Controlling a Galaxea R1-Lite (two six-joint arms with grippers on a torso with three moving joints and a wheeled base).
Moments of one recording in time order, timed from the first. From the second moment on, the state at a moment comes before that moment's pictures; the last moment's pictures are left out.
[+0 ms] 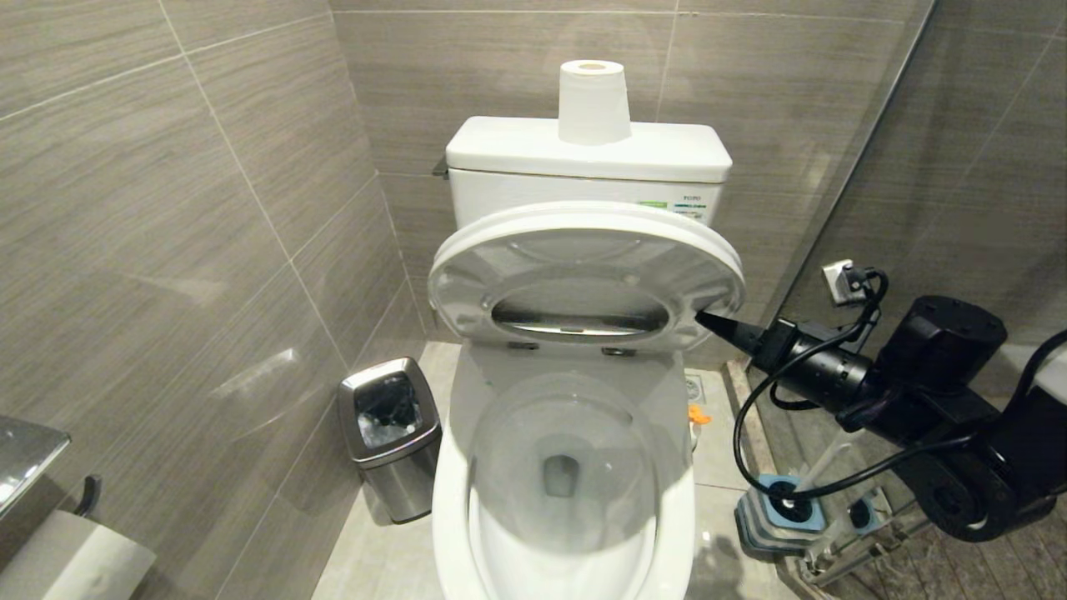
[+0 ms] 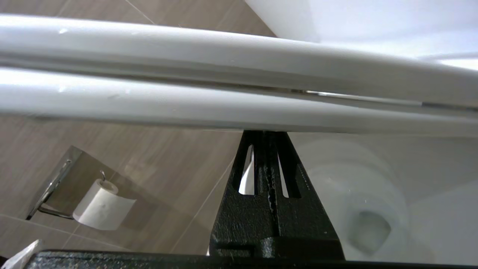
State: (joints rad) left arm 0.00 0.00 0.00 0.01 -0.03 0.11; right arm 0.18 1.98 -0.65 -1.48 0.56 0.71
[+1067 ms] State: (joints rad) left arm 0.00 0.00 0.00 0.01 -0.03 0.11; right arm 0.13 2.09 -1.17 -1.18 0.56 0.46
